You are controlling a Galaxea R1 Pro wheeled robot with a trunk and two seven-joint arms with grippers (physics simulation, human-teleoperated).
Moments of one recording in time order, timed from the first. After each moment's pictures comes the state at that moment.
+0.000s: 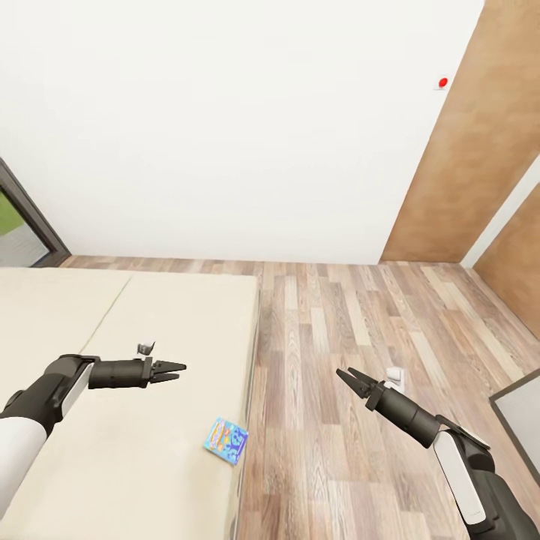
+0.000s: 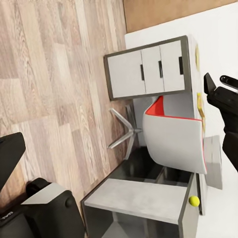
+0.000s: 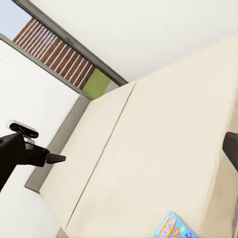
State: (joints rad) left arm -0.84 0.39 -0.08 -0.63 0.17 0.86 -1.37; right arm -0.30 -0.11 -0.19 -1.32 -0.52 0.48 0.91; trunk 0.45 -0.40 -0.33
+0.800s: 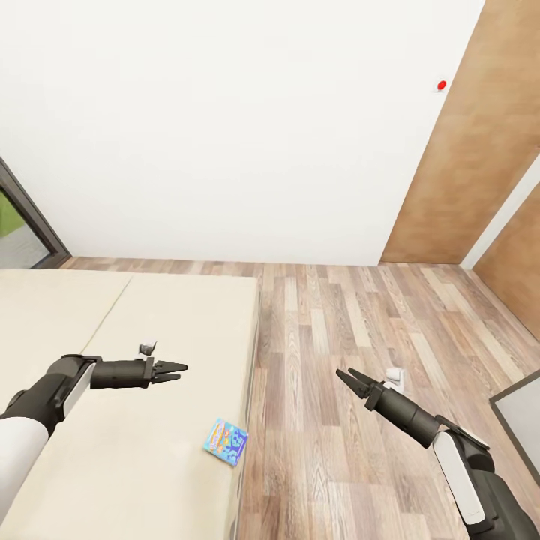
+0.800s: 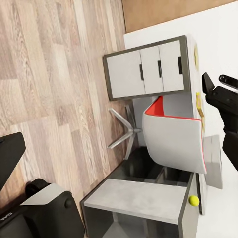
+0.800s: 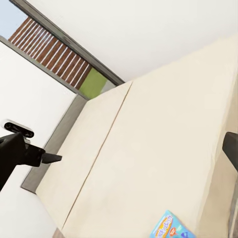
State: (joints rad) left arm -0.84 0.38 -0.08 -0.63 0.17 0.86 -1.36; right arm -0.30 -0.11 -0.19 -1.32 -0.51 0.48 0.90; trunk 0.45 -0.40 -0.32
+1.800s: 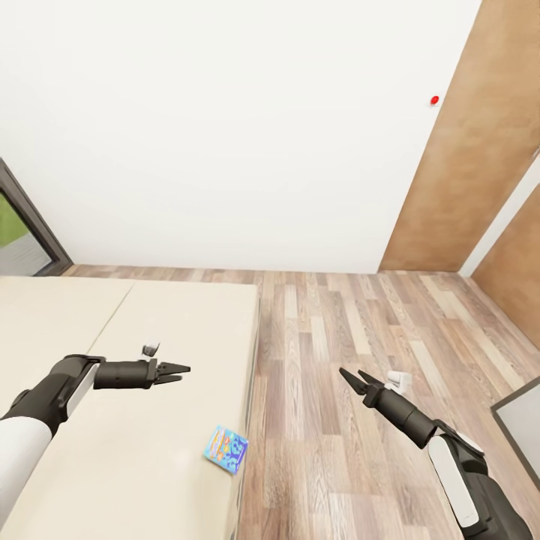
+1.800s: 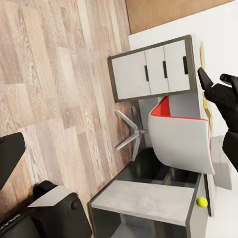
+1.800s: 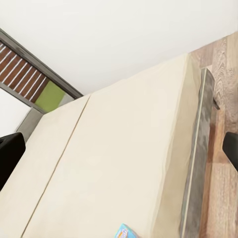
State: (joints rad) left arm -0.84 0.37 -0.09 -0.63 0.17 0.86 -1.33; right arm -0.30 -0.10 -0.18 -1.27 -0.51 0.36 0.70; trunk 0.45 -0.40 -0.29
